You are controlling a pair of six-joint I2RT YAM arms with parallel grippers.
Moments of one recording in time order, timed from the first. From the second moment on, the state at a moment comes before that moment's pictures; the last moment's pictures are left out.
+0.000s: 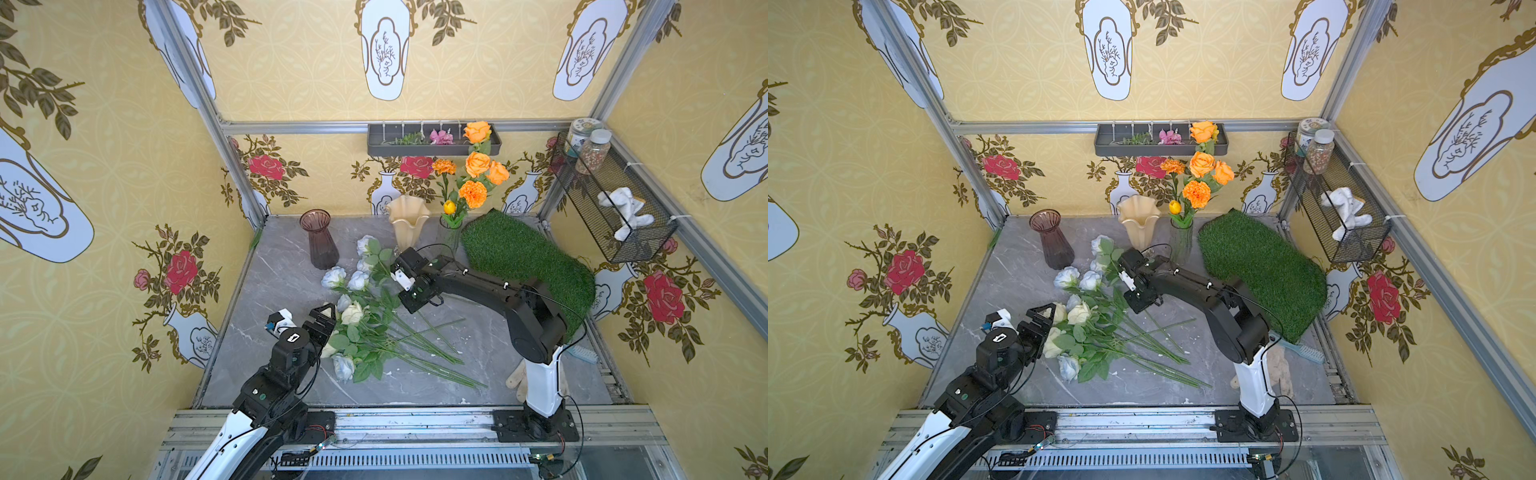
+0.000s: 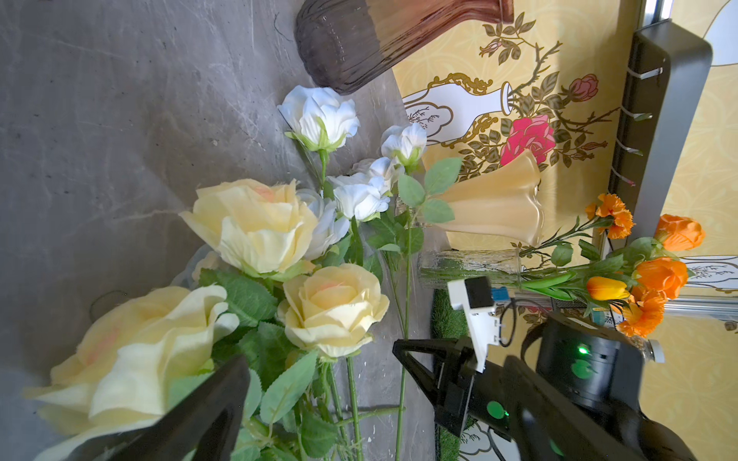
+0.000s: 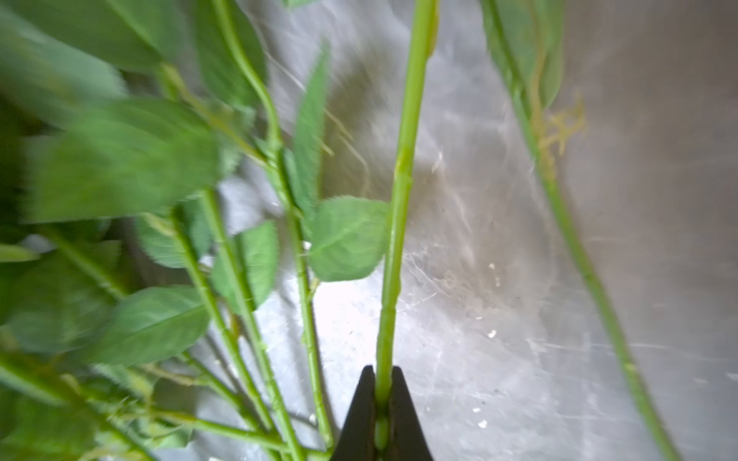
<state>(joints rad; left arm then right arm) -0.52 0.33 0.36 -0.46 -0.25 -1.35 0.74 1.97 1.53 -0.80 -0.04 0.04</state>
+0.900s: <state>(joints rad) -0.64 0.81 0.69 -0.11 0.22 -1.13 0.80 1.45 1.20 -0.39 -0.49 0.42</state>
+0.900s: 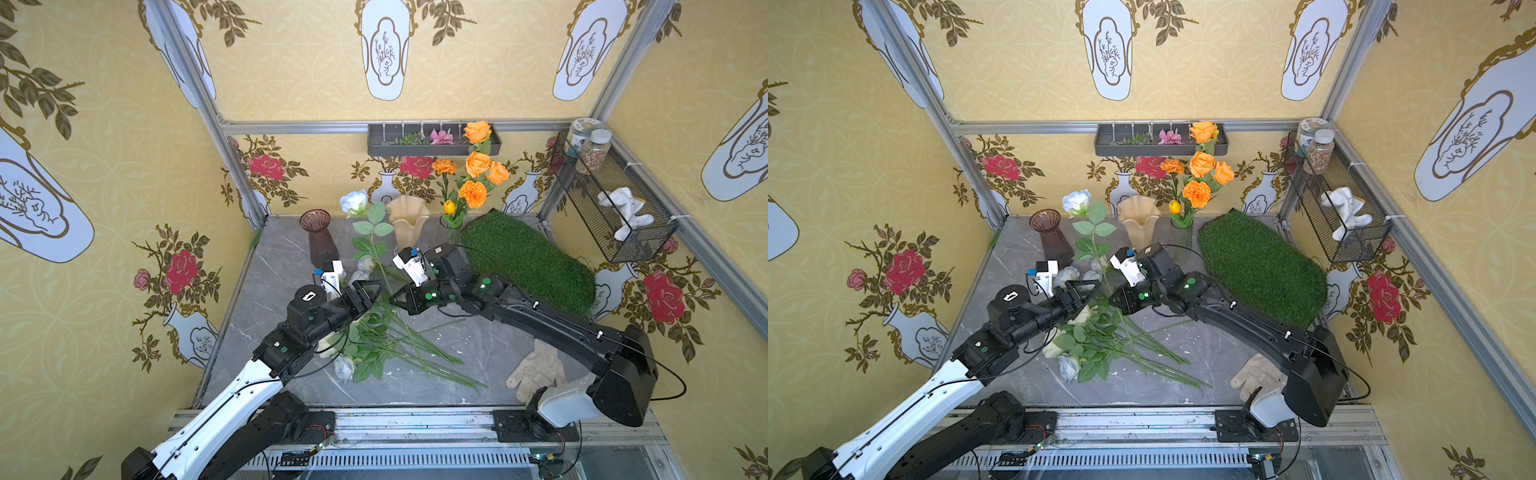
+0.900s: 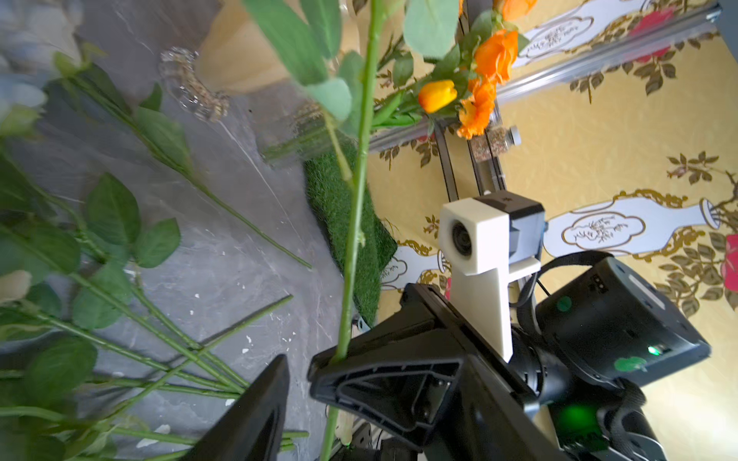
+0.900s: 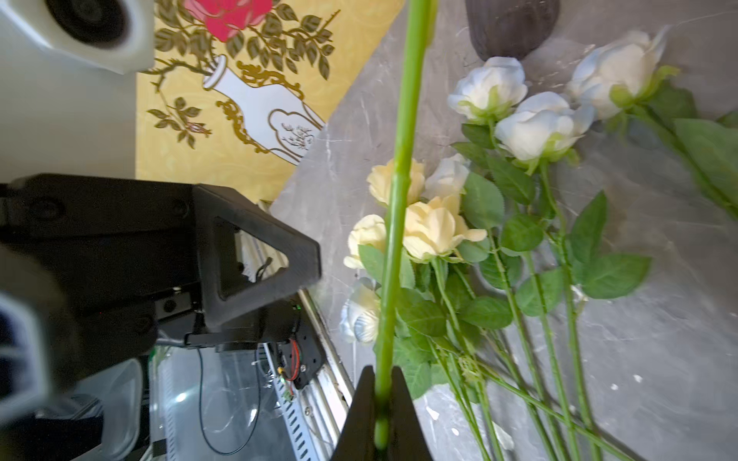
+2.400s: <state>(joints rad) -0.69 1.02 1.08 -0.50 -0.01 -0.89 0.81 1.37 1.04 -0.21 -0.48 0.47</state>
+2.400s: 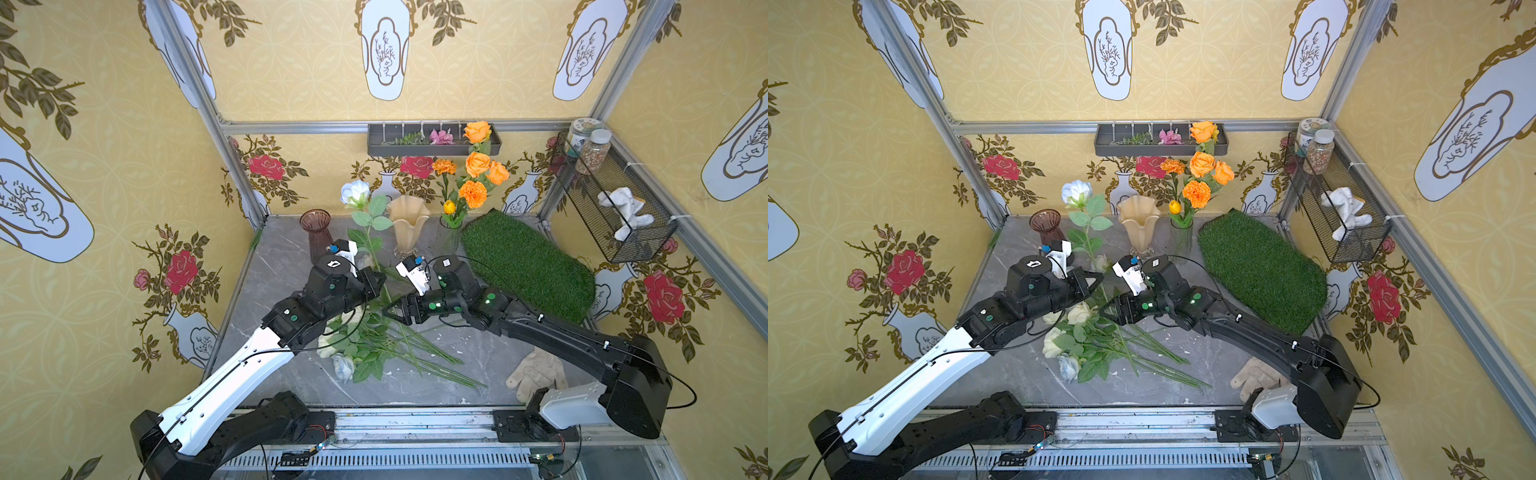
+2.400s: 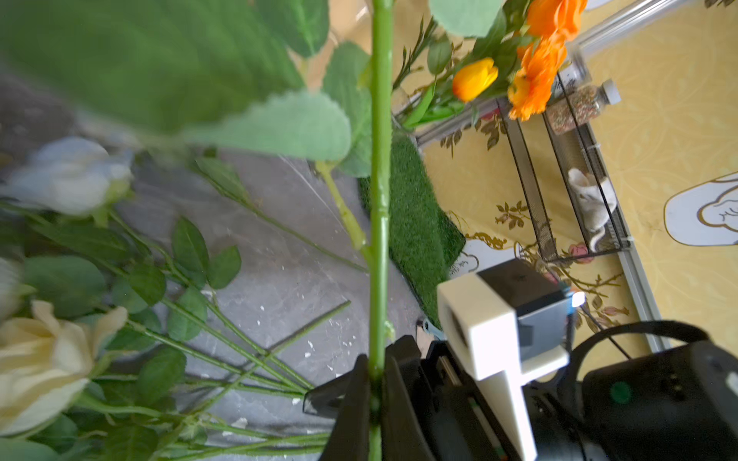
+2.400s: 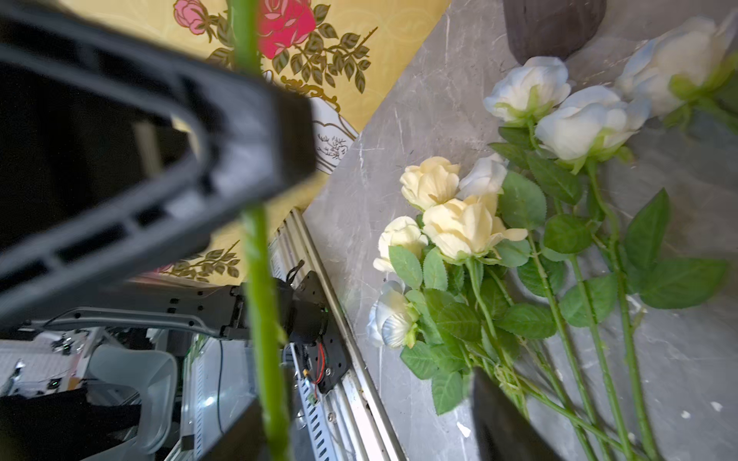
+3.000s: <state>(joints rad) -0.30 1.23 1.50 -0.30 -0.54 -0.32 0.85 1.31 0.33 0.83 -0.13 0.46</state>
